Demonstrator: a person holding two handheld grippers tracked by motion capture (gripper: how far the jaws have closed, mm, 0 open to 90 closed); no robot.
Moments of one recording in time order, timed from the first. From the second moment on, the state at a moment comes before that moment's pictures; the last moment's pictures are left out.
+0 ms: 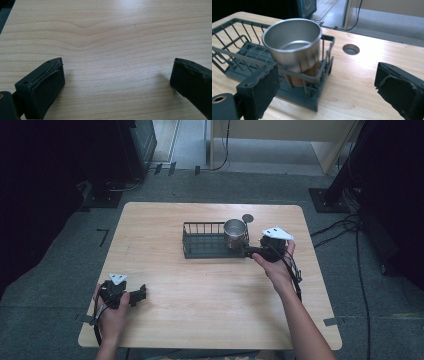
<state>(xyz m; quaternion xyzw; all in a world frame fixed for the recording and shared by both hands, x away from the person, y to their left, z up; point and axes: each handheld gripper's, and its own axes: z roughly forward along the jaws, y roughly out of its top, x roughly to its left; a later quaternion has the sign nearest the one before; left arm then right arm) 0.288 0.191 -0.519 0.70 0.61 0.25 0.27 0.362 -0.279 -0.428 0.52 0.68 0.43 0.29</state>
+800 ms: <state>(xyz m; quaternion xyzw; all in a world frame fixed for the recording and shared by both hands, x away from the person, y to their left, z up) 0.288 0.191 -0.519 0.70 0.61 0.25 0.27 0.330 -0.319 -0.455 0.55 0.67 0.41 0.29</state>
